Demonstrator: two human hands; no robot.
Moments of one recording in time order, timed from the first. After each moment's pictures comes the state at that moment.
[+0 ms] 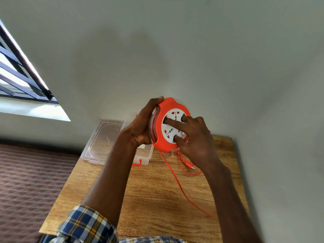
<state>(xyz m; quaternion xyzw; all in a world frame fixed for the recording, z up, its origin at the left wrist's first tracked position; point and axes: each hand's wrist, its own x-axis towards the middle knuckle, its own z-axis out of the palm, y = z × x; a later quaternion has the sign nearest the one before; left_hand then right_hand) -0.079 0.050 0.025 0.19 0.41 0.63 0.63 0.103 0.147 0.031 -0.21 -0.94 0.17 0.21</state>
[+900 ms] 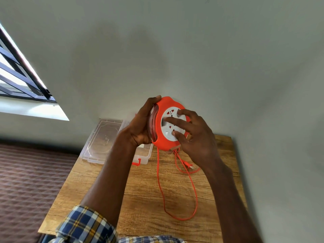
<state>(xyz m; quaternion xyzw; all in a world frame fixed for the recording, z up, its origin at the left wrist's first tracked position) -0.078 0.048 0.024 0.17 0.41 0.63 0.64 0.105 0.143 0.039 -0.22 -0.92 0.23 0.24</state>
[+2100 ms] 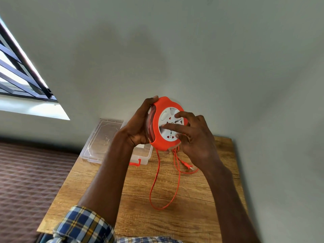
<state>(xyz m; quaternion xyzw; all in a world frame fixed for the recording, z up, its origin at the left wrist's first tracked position) -0.088 0.045 0.019 0.19 0.39 0.64 0.64 0.103 0.143 0.040 -0.18 -0.94 0.18 0.24</state>
